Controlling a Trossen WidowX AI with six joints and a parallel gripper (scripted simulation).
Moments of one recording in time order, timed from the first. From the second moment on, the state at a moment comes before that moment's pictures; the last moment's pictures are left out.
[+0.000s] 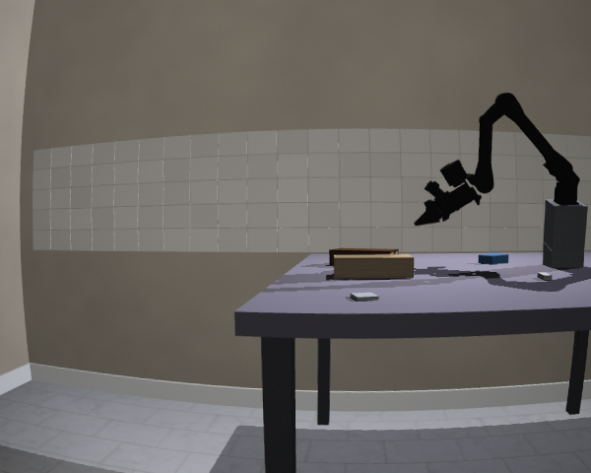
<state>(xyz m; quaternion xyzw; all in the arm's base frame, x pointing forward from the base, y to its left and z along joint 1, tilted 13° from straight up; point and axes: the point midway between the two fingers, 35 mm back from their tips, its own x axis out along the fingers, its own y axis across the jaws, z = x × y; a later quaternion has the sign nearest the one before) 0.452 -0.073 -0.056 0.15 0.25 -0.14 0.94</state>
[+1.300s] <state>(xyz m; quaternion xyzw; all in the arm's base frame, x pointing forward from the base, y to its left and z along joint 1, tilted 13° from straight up) 0.472 0.164 -0.046 0.12 0.12 -0.04 0.98</state>
